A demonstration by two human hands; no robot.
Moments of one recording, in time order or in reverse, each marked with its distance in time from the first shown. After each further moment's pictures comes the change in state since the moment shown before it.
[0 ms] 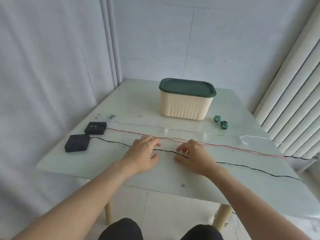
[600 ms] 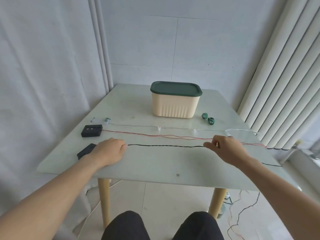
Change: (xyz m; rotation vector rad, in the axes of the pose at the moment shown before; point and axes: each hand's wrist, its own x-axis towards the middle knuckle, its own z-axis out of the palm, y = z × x) left_hand -0.033 -0.058 -0.049 0.291 -0.164 -0.257; right_hand -0.059 0.048 -0.082 -0.331 0.175 0.249
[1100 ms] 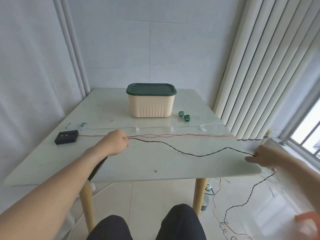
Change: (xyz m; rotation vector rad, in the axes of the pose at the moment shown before) left_hand 0.024 0.087 -0.028 -0.330 -0.047 -0.024; right_hand -0.069 0.155 -0.076 -0.222 -0.321 0.509
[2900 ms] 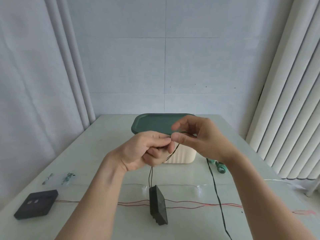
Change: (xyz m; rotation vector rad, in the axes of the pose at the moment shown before) left_hand 0.160 0.070 -0.049 -1.135 -0.646 0.416; right_hand 0.085 -0.306 -0.100 1.001 0.117 -1.136
